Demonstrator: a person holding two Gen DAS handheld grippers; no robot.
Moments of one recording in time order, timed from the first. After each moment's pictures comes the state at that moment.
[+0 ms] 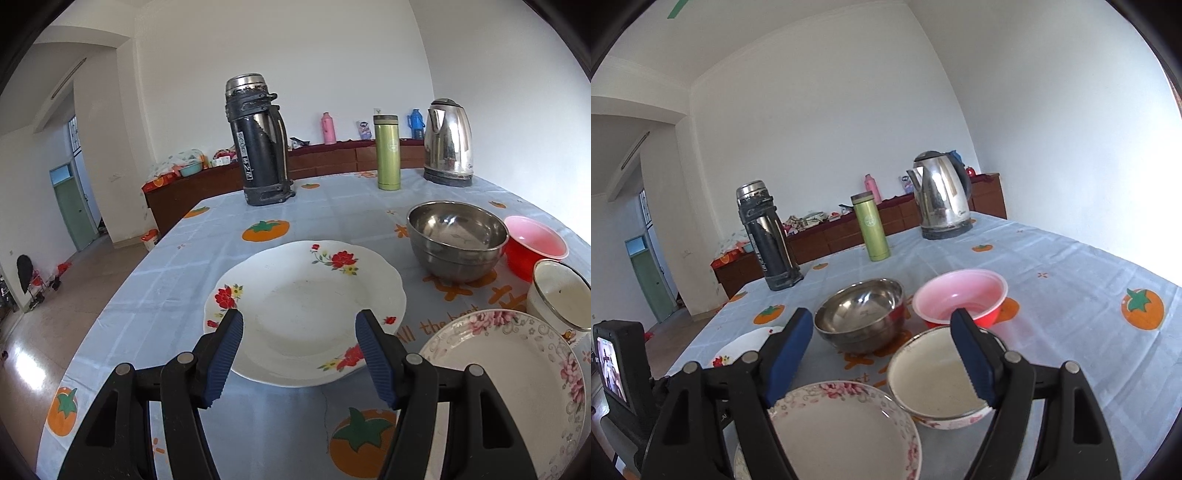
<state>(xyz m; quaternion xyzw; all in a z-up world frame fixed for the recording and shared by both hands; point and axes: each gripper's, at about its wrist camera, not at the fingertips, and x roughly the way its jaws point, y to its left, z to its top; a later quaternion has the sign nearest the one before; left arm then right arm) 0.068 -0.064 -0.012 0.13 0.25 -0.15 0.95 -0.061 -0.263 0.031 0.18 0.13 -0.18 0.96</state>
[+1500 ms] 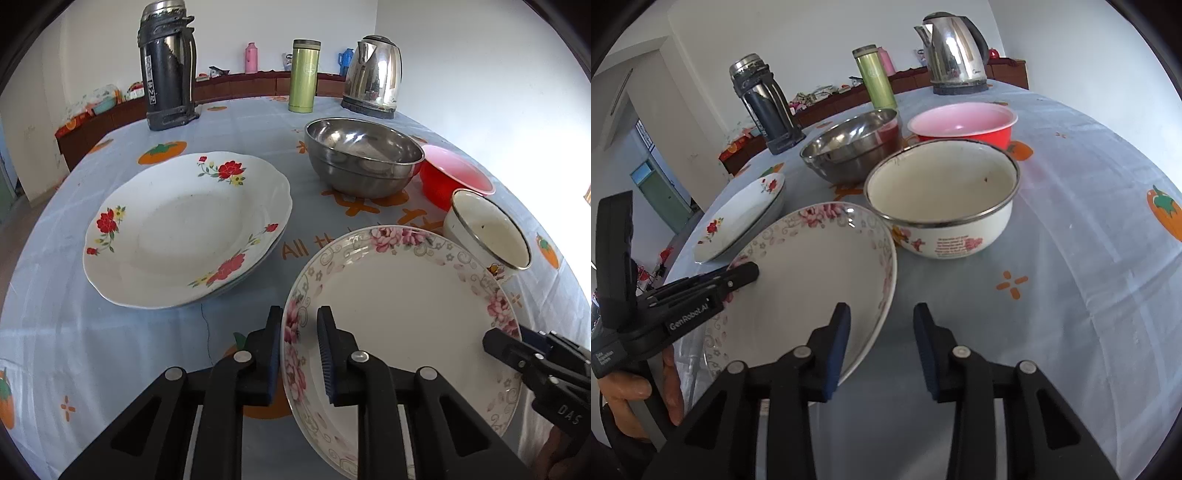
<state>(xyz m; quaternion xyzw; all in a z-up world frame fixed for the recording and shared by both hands) 0.058 -0.086 -0.038 0.10 0.41 -0.30 0.86 -0.066 -0.265 -0.038 0.23 0.38 -0.09 0.89</state>
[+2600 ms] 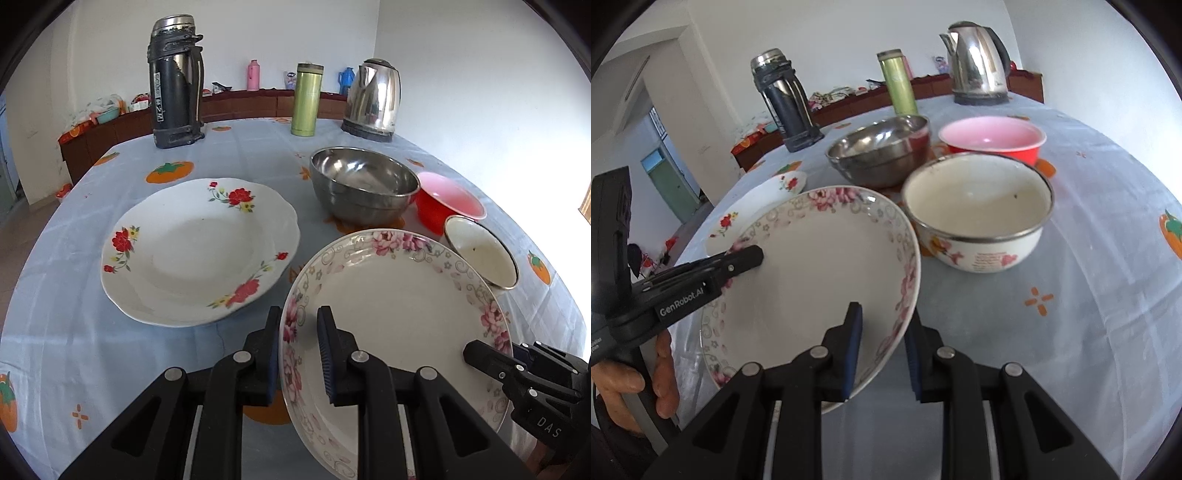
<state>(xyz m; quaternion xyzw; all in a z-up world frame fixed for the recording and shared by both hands) 0.057 -0.075 -0.021 0.09 0.38 -0.30 0.87 -0.058 -0.246 -0.030 0.20 0.36 -0.07 0.91</state>
